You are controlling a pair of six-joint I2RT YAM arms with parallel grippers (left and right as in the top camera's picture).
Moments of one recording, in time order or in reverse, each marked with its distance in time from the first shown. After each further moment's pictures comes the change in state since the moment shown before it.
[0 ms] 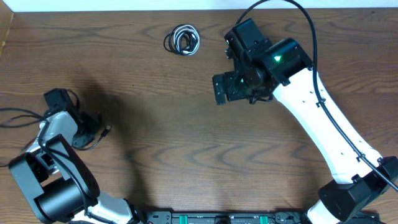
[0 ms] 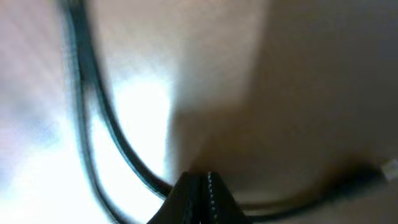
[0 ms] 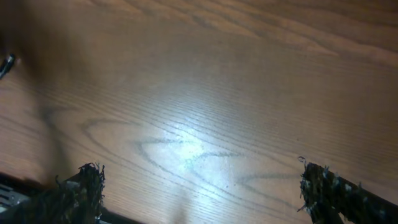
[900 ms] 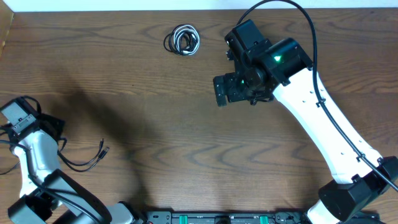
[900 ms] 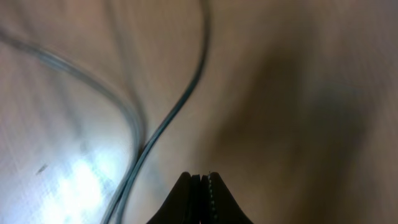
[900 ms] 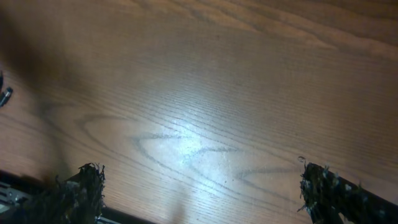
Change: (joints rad) left arm 0.195 -0.222 -0.001 0.108 -0.002 -0.053; right arm 0.000 0.000 0.000 -0.019 0.000 0.000
